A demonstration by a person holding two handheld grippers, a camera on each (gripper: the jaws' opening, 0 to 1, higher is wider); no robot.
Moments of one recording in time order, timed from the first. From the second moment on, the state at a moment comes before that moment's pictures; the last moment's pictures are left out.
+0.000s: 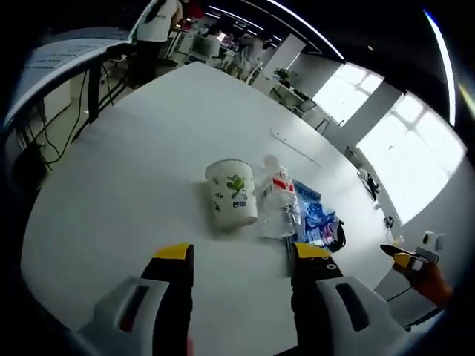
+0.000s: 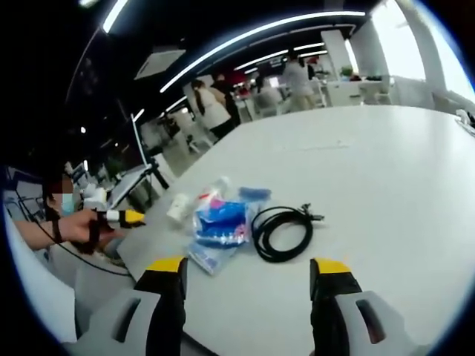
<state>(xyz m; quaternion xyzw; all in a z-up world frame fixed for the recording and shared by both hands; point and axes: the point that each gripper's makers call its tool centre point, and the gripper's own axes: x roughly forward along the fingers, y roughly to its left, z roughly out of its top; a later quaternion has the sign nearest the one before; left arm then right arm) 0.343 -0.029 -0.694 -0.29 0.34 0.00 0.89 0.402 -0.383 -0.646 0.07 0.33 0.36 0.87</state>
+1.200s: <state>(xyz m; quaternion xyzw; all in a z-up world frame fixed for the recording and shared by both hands) 0.412 -0.014 -0.730 -0.35 0.33 0.05 0.88 0.389 -0.396 -0.651 0.06 0.37 0.35 0.86</state>
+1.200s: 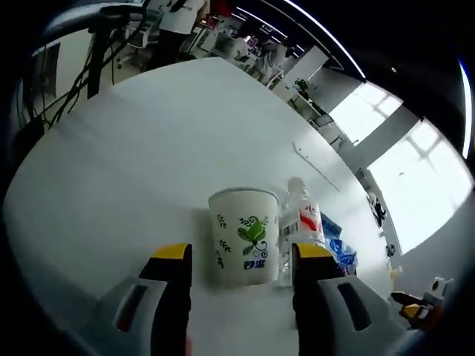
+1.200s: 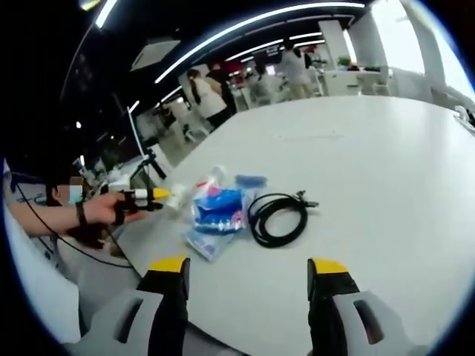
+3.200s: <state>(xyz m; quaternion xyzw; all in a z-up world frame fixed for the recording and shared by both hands) 0.330 -0.069 -0.689 -0.28 0.32 -0.04 0.91 0.368 -0.342 -0.660 0.05 0.39 0.41 0.82</state>
